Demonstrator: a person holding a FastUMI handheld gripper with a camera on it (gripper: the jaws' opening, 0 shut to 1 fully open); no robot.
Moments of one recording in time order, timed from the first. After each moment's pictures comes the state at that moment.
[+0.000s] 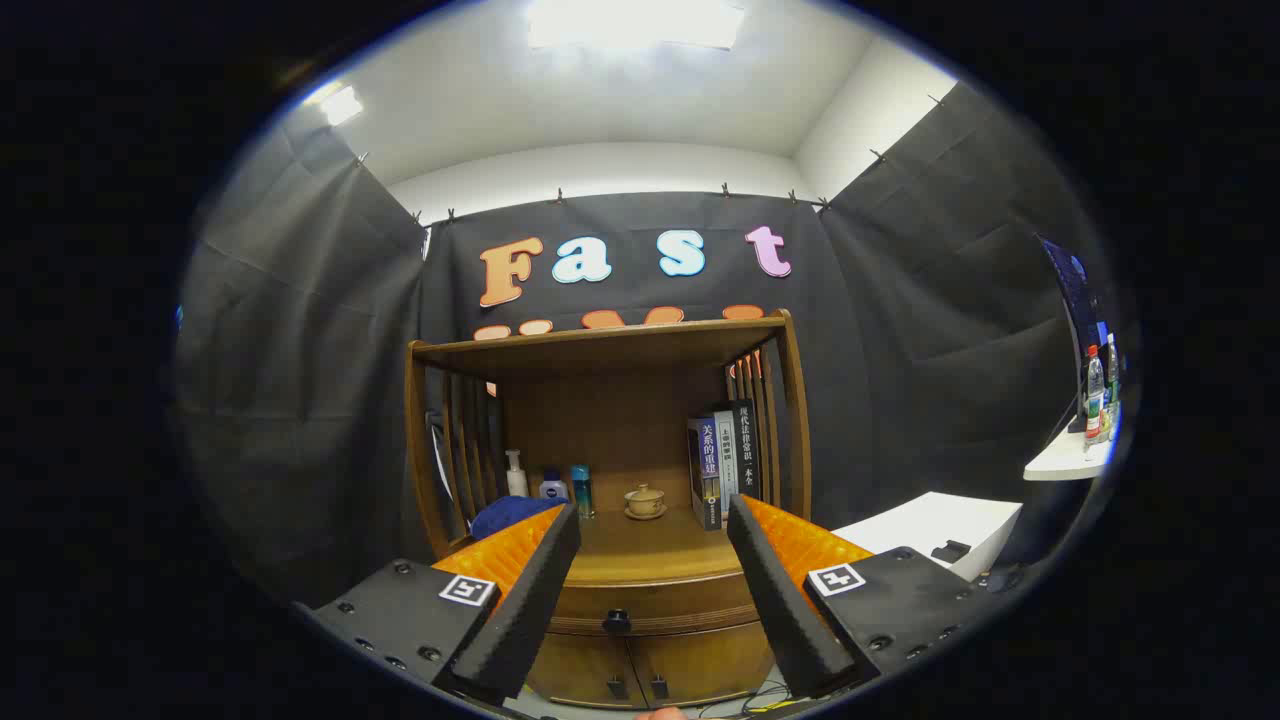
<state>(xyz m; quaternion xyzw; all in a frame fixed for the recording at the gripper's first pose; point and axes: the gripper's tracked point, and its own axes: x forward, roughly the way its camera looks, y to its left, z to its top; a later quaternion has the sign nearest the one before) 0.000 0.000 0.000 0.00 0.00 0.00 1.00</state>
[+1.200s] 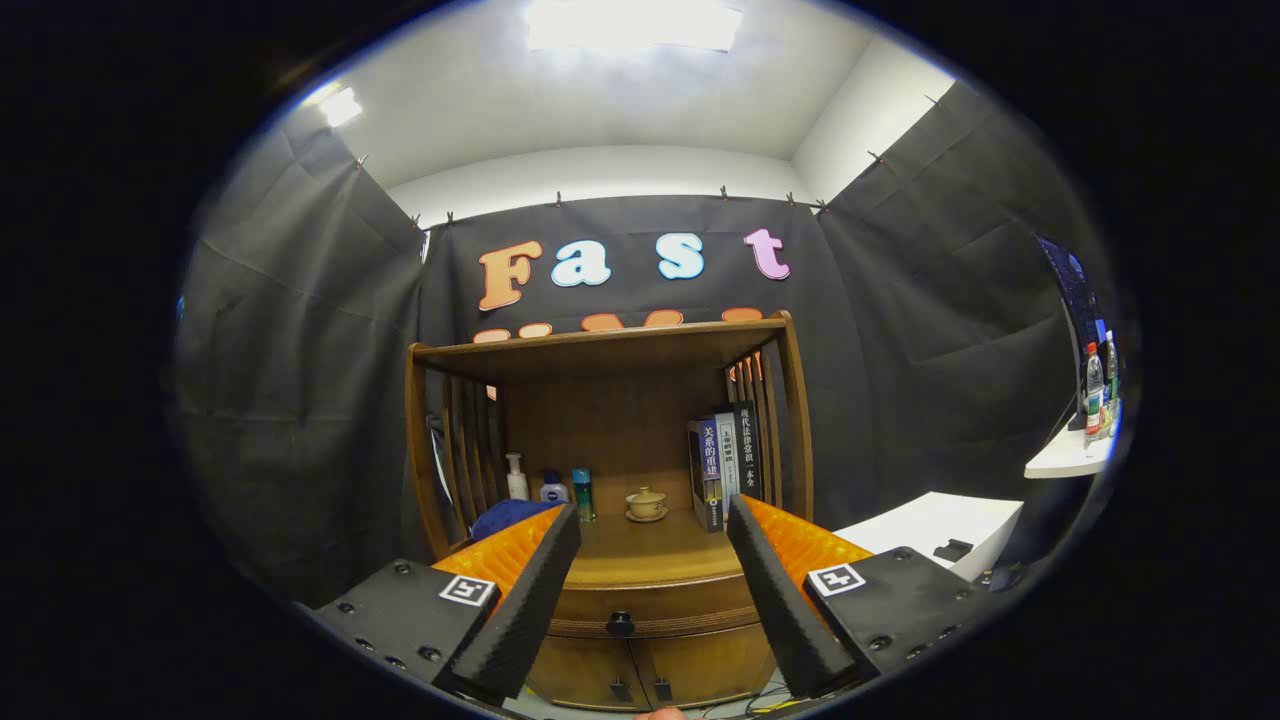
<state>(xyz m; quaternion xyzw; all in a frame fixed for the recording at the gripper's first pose) 0.002 0.010 -0.003 0.00 0.00 0.00 1.00</state>
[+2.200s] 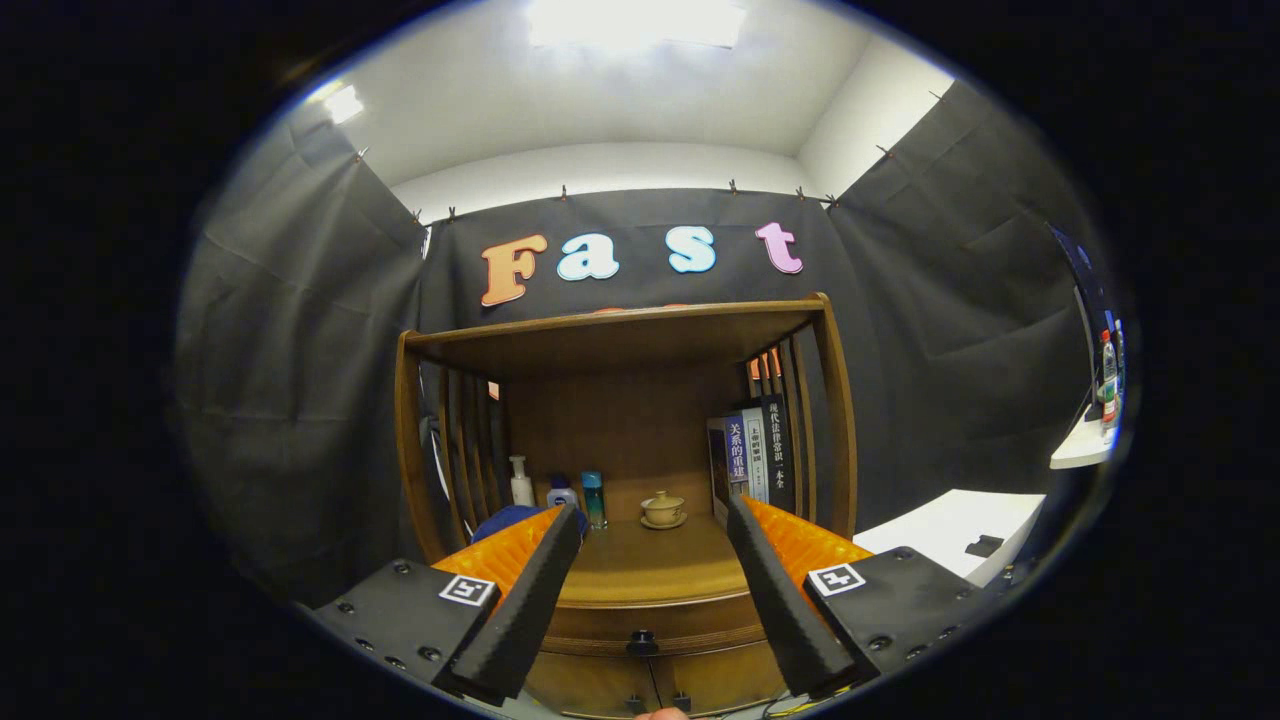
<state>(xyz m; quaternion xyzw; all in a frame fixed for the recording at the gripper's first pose) 0.070 0.037 -0.025 0.00 -0.01 0.01 1.00</state>
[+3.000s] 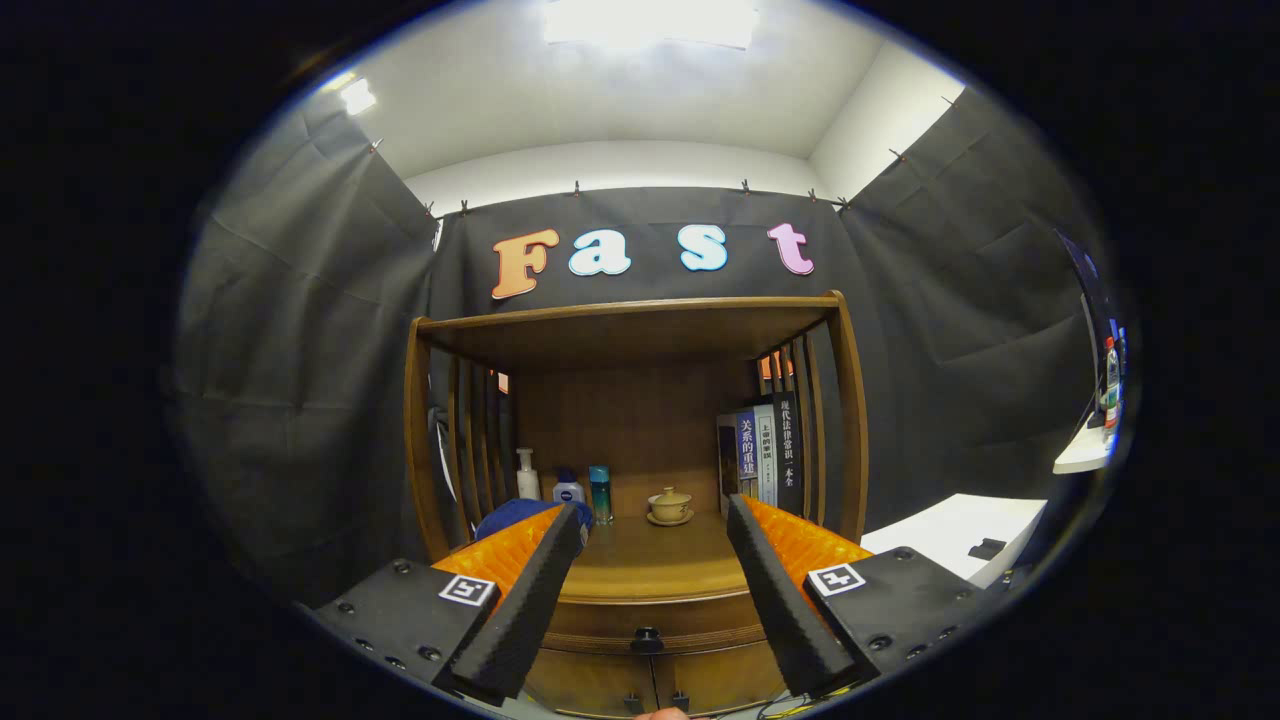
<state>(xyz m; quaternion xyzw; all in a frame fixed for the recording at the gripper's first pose) 0.068 0.047 -0.040 -0.01 -0.01 0.02 1.00</state>
